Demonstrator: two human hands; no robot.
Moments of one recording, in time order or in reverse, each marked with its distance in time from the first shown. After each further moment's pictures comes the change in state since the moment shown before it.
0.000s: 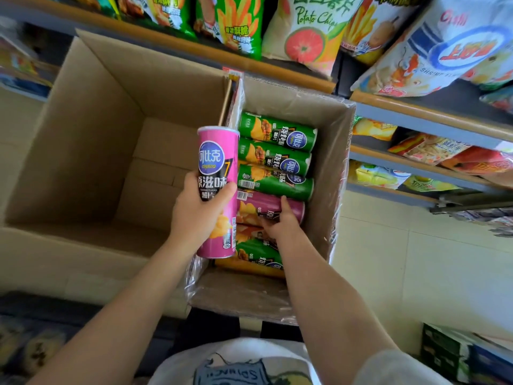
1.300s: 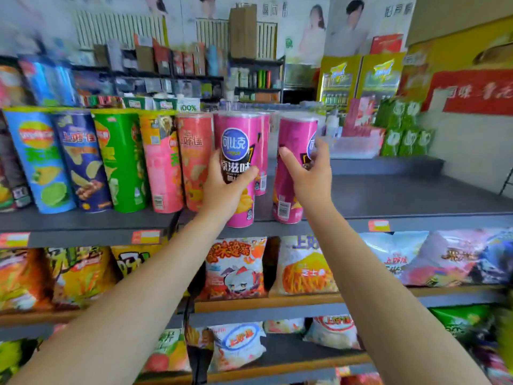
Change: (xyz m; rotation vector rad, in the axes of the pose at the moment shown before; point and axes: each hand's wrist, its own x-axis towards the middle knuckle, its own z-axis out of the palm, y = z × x) left_hand -0.149 0.622 0.177 -0.418 -0.051 1.161; right_hand -0.579 -0.468 0.003 -0.151 -0.411 -2.044
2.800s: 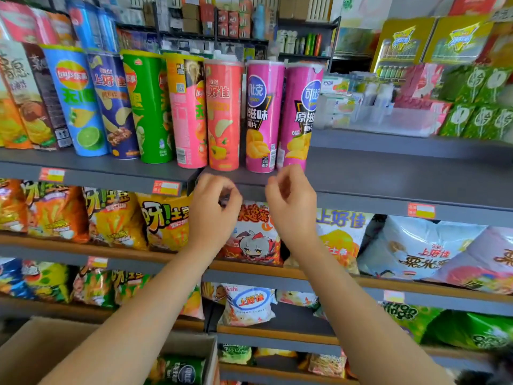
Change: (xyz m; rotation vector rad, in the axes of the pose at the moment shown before) left_hand -0.089 -0.064 -0.051 0.584 0.175 0.243; right_hand -0.106 0.041 0.023 -0.152 -0.252 -0.139
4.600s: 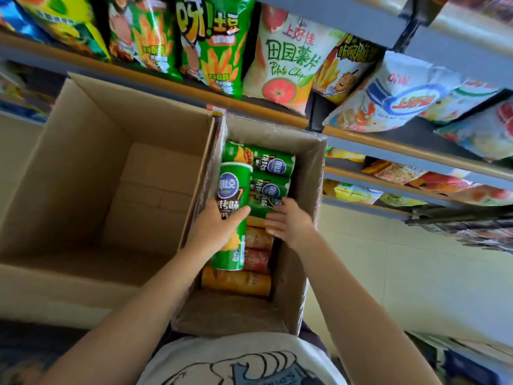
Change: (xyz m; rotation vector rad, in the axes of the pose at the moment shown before) left_hand -0.376 -0.300 -0.194 0.100 -0.879 -1.292; right_hand -0.447 0.139 0.236 0.093 -0.348 1.931
